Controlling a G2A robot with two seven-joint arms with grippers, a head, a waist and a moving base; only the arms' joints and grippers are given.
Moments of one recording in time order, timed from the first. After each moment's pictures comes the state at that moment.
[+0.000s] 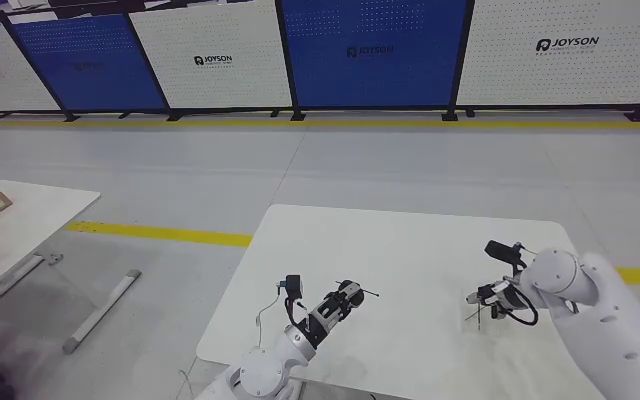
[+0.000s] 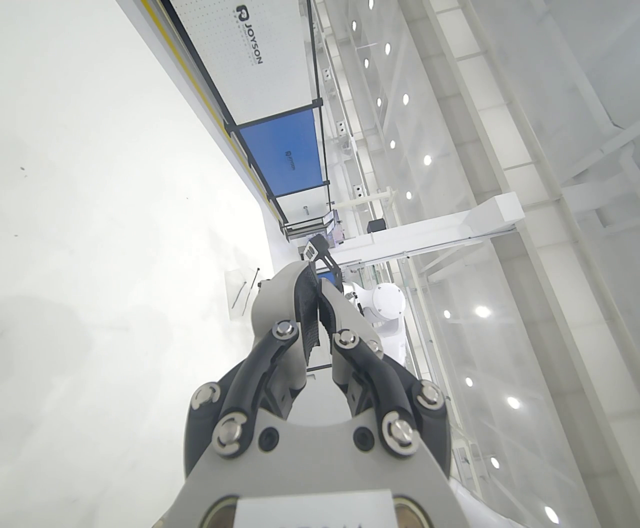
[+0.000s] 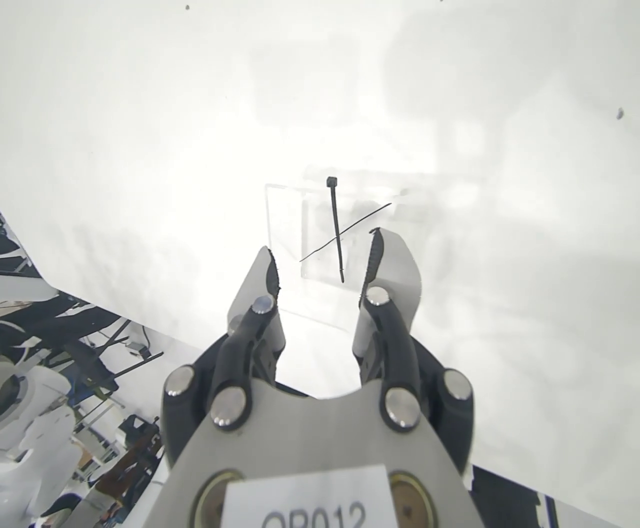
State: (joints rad) left arm 1.62 -1.12 -1.10 -1.79 -0.25 -0.20 -0.07; right arm -0.82 -1.08 1.02 -1.23 -0.59 0.34 1.39
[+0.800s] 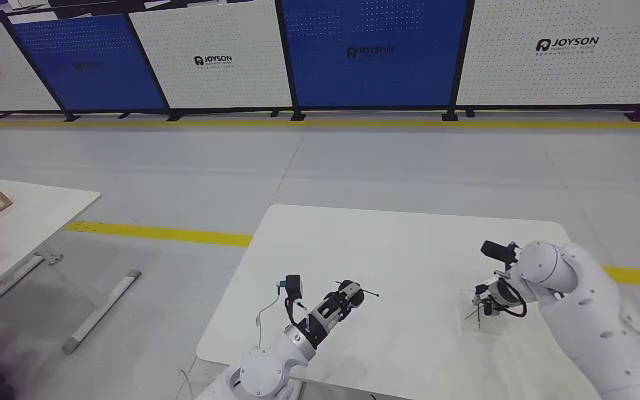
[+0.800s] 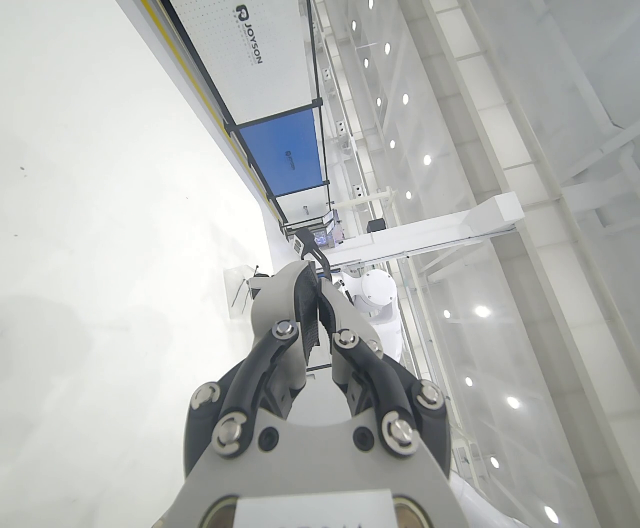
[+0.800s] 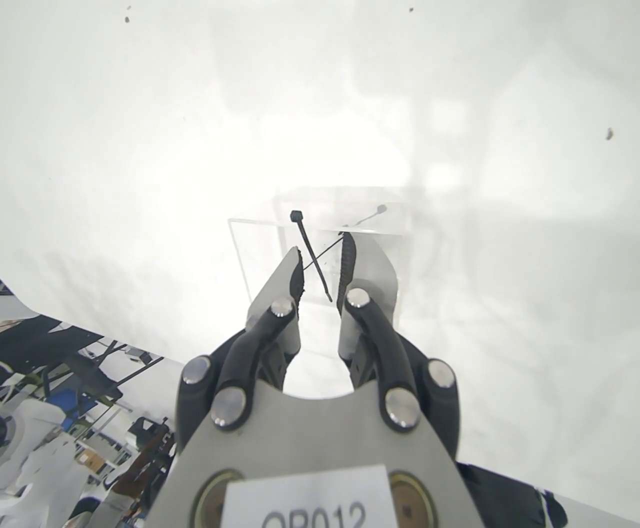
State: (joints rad) left arm 1.62 -1.12 -1.10 -1.79 -0.25 -0.20 -0.07; right arm -0.73 -1.15 0.96 -1.05 -0.64 0.34 1.39
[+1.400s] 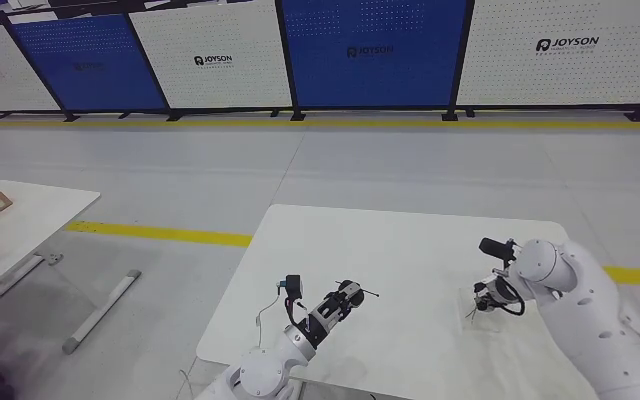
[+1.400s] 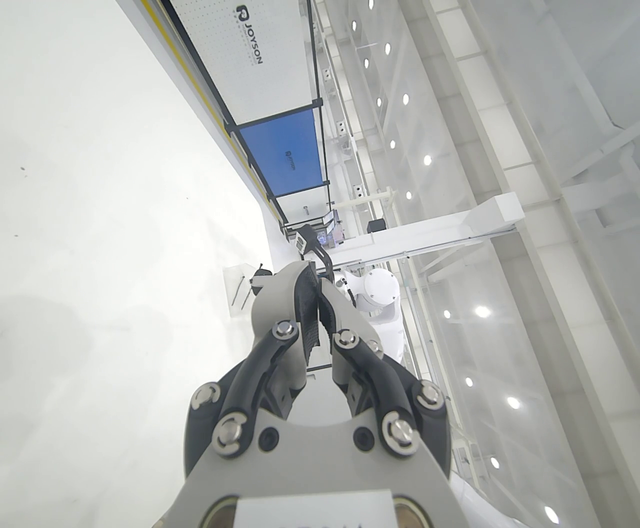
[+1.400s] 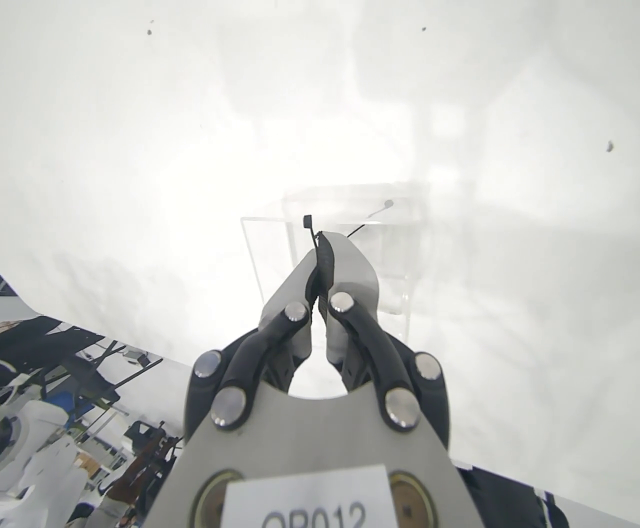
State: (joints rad) left arm 1.62 -1.12 -1.10 -1.79 -0.25 -0.20 -0.07; right arm -0.76 -1.15 1.00 -1.11 -0.65 0.34 1.39
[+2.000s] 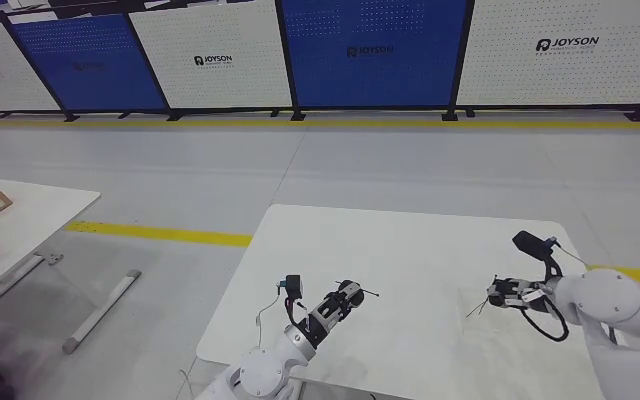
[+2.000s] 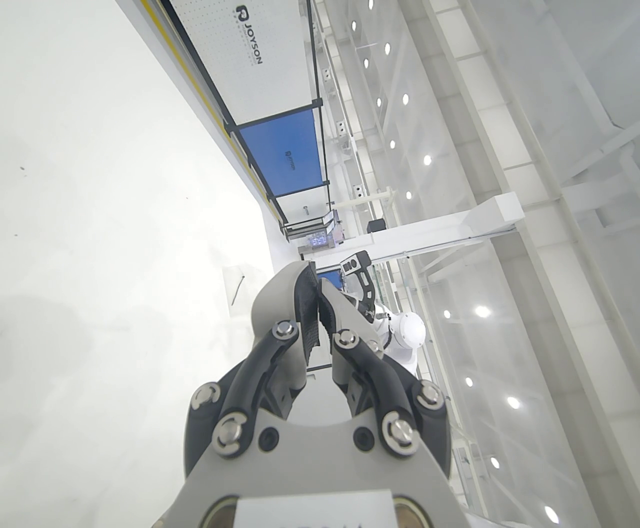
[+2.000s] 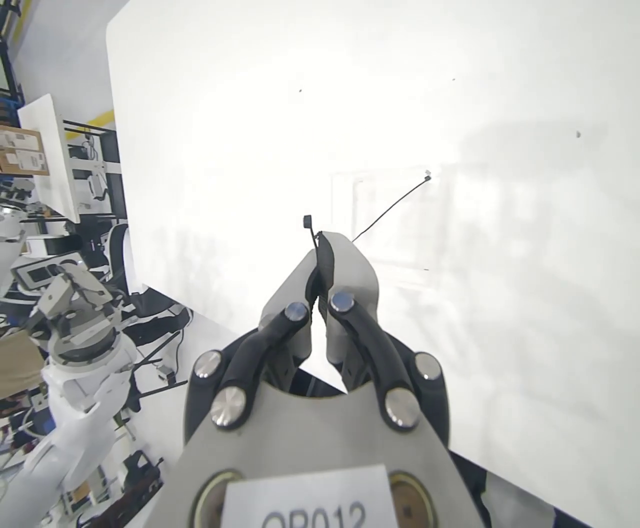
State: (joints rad) left arm 1.62 -1.12 -1.10 -1.79 -0.25 -0.20 -0.07; right arm -1.08 -1.07 1.37 -1.61 -0.60 0.34 1.36
